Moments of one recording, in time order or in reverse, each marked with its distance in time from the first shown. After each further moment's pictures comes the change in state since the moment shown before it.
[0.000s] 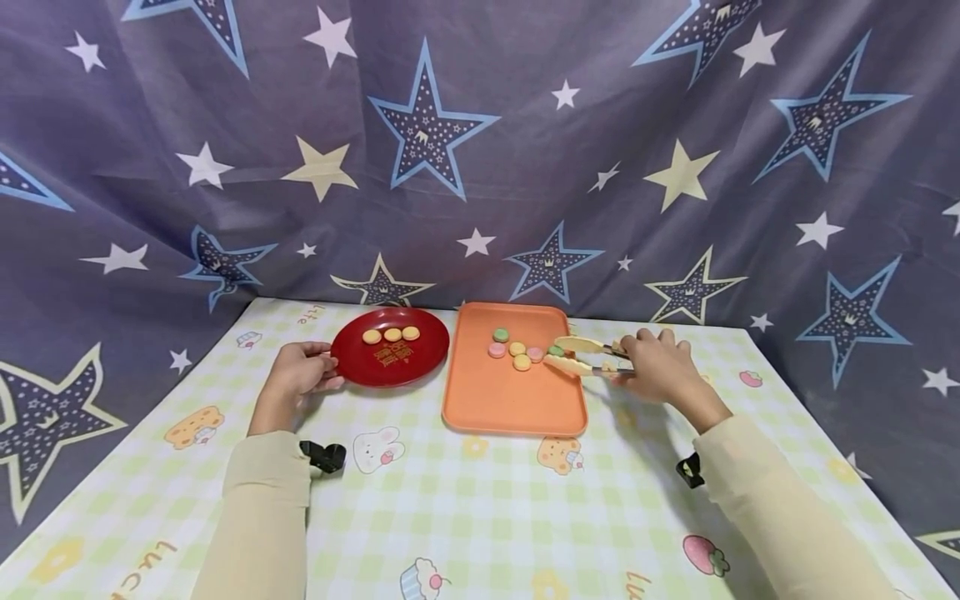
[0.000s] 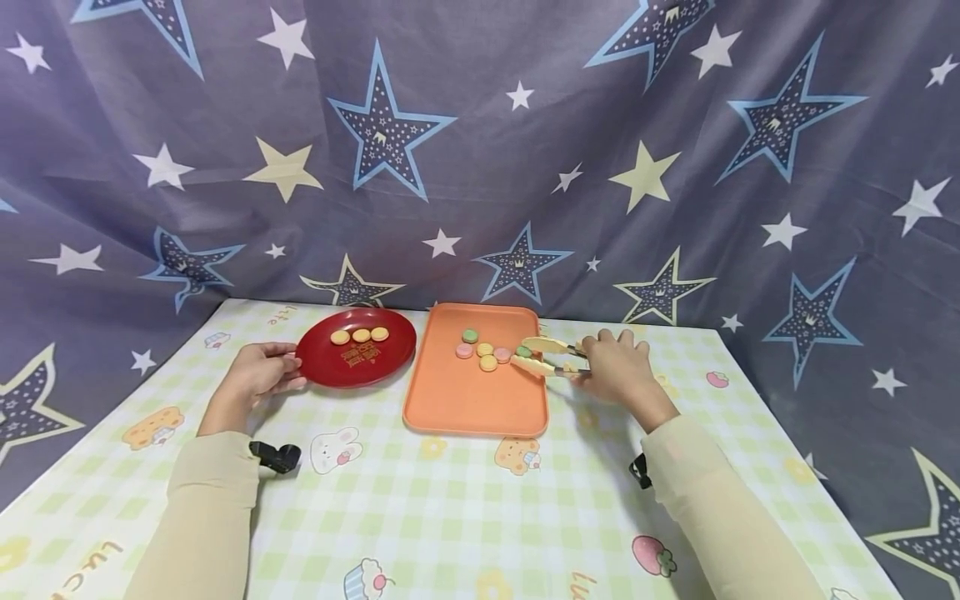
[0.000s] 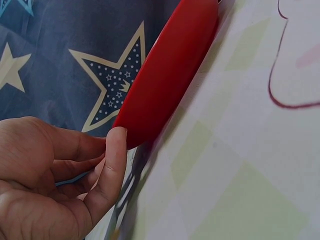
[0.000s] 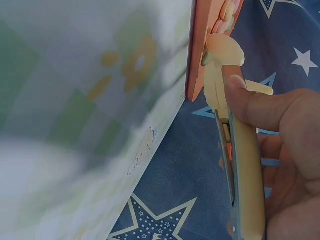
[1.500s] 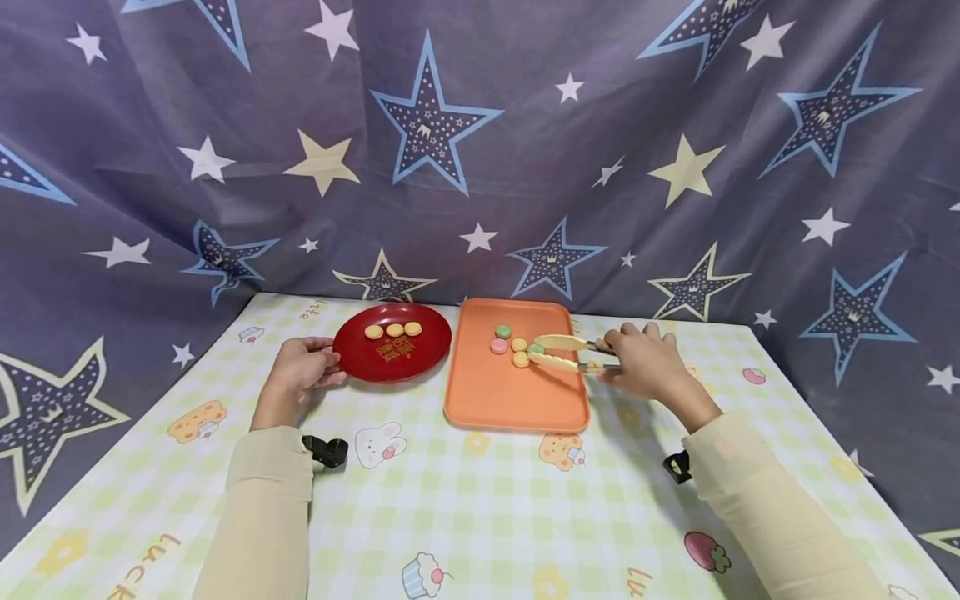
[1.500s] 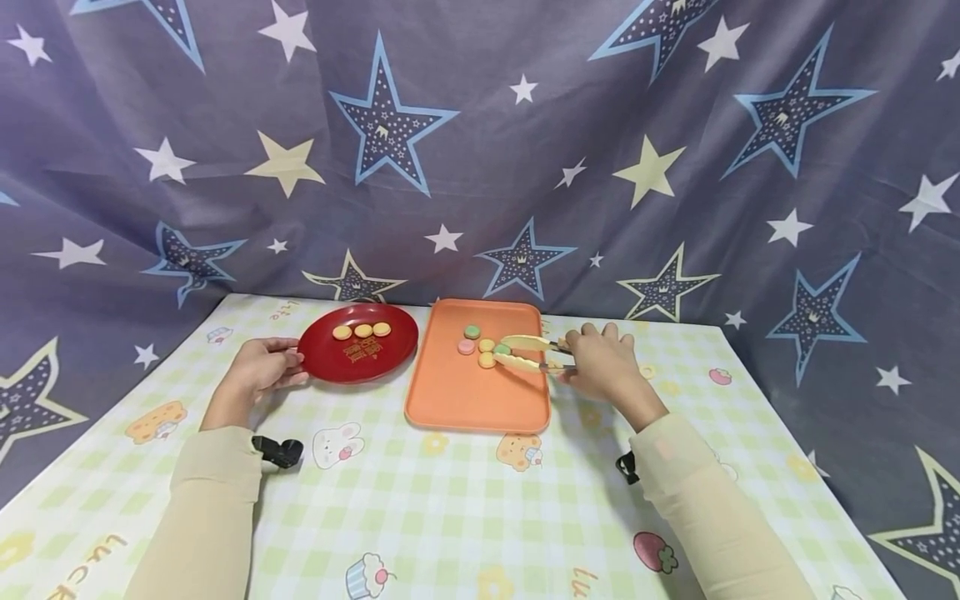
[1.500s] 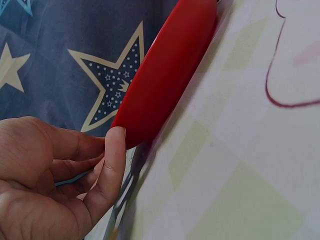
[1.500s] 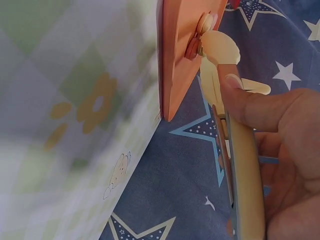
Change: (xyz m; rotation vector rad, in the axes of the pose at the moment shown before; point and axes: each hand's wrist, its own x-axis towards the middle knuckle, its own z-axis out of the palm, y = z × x) left_hand -0.001 0.000 0.000 -0.012 0.029 -0.033; right_hand 0.005 -0.026 -0.006 0.002 0.016 -0.052
